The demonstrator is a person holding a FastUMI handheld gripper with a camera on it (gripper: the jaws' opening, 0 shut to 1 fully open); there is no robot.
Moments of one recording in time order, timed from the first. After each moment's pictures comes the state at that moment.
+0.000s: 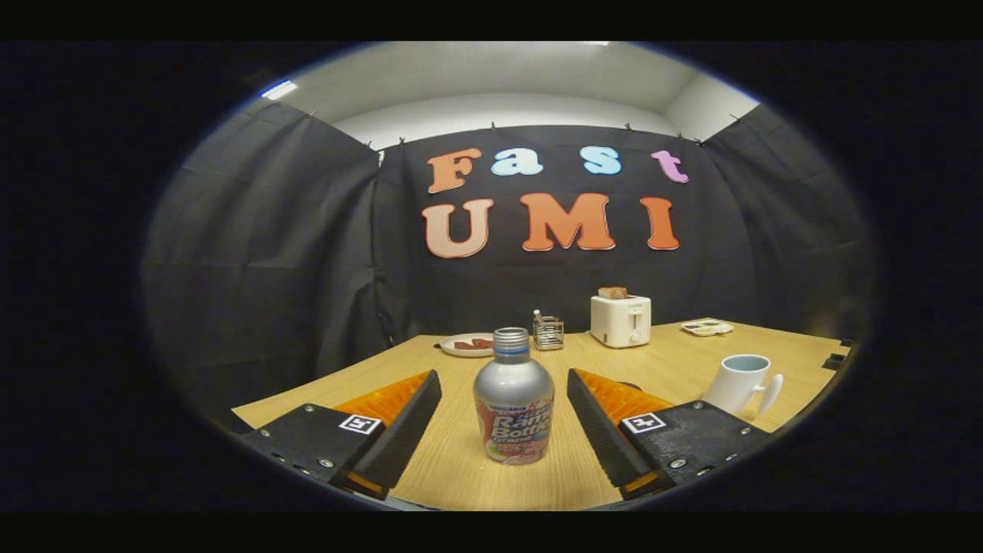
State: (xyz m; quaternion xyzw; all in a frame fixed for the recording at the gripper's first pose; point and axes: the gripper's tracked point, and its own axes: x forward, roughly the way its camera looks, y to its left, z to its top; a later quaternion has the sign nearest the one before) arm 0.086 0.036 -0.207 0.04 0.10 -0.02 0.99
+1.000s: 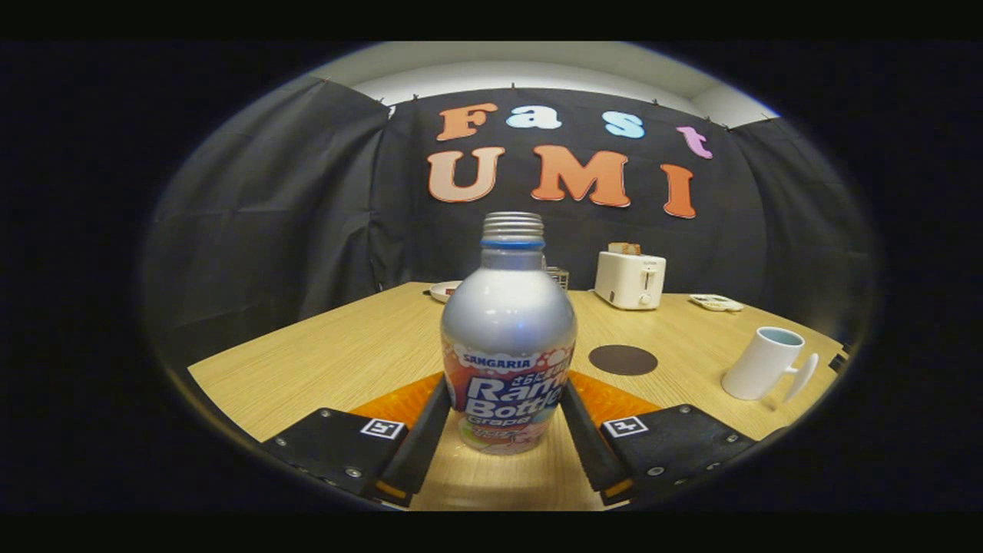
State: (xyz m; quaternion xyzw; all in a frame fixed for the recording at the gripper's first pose) arm 0.100 0.040 -0.278 0.00 0.18 -0.01 0.98
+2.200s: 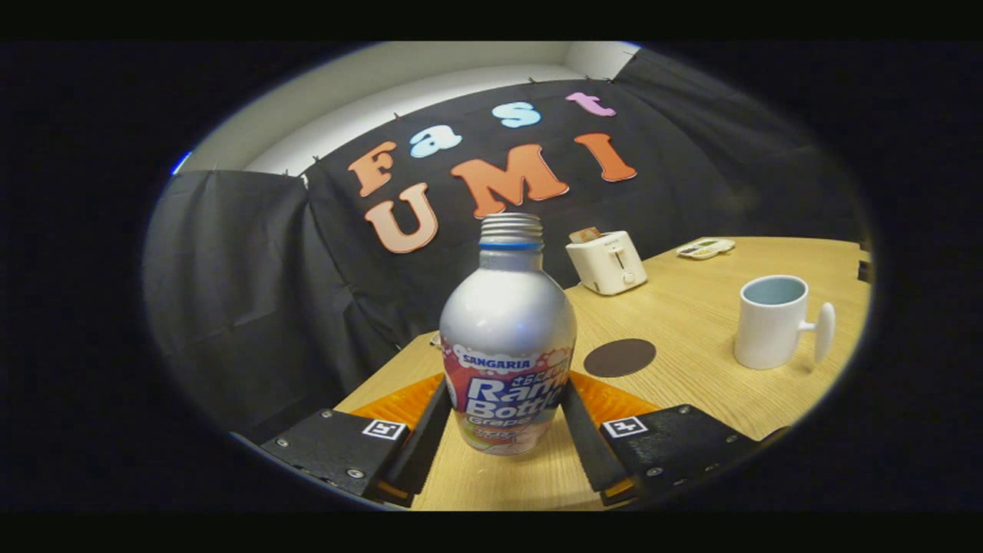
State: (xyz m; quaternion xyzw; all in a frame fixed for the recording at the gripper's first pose) arm 0.117 -0.017 -0.244 0.24 0.15 -0.04 0.96
